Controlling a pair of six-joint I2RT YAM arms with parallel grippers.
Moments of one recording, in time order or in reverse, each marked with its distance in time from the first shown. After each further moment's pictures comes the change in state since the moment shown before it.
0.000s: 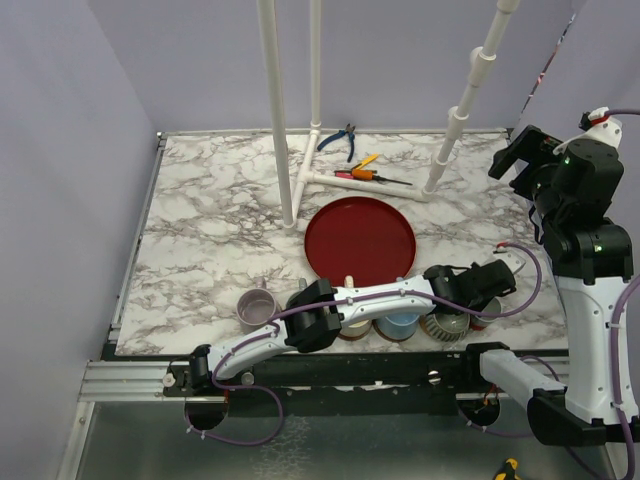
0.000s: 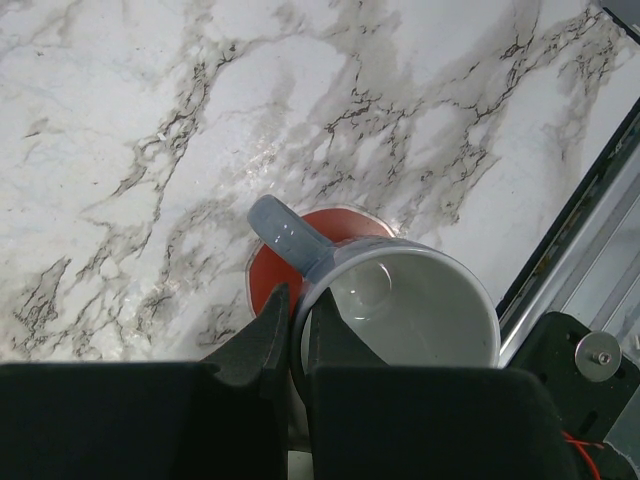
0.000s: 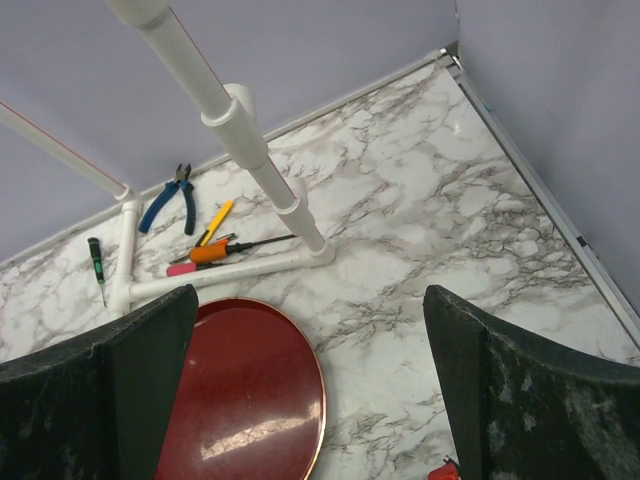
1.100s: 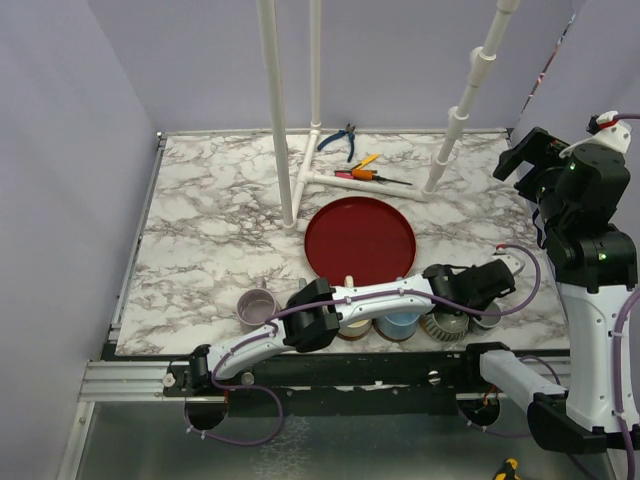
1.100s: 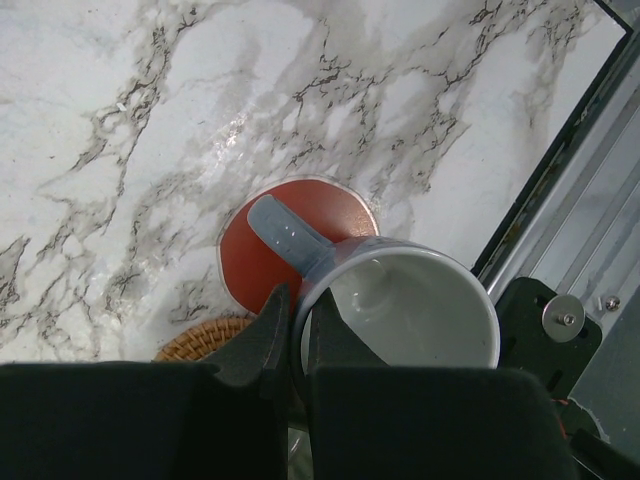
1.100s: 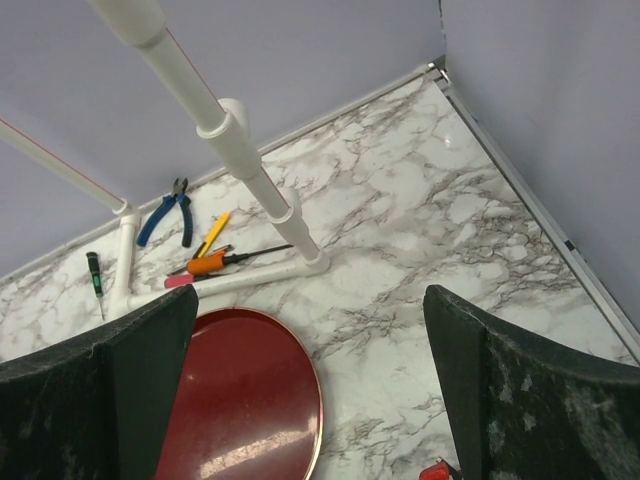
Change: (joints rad) left arm 0.000 -0.020 -0.016 -0.031 0.075 -0.031; right arm 0.000 -0.027 0.000 0.000 0.031 0.000
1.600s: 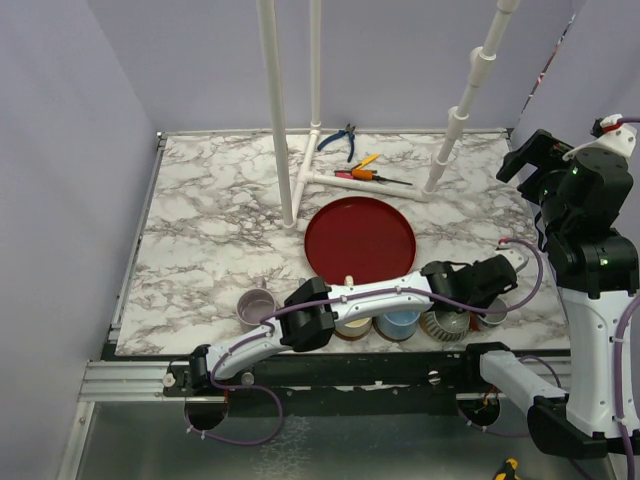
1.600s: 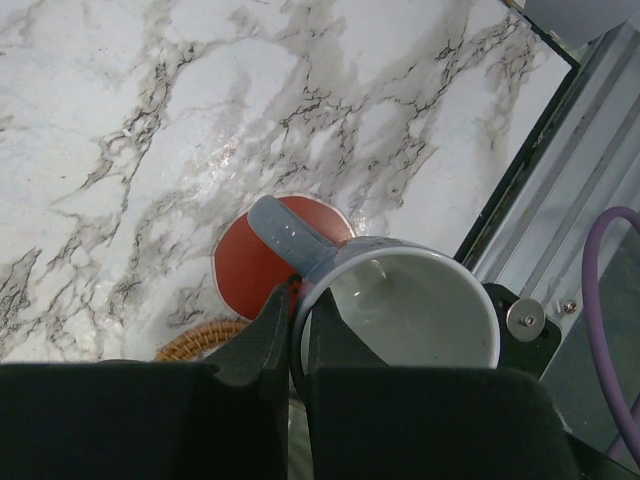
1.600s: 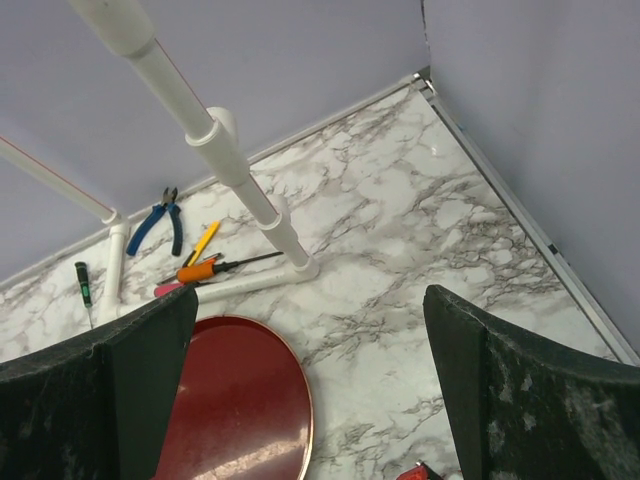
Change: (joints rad) left arm 0.000 -0.037 0.000 0.018 0.005 -0.010; right arm 0.000 -0.018 -0.010 0.005 0.033 -0.014
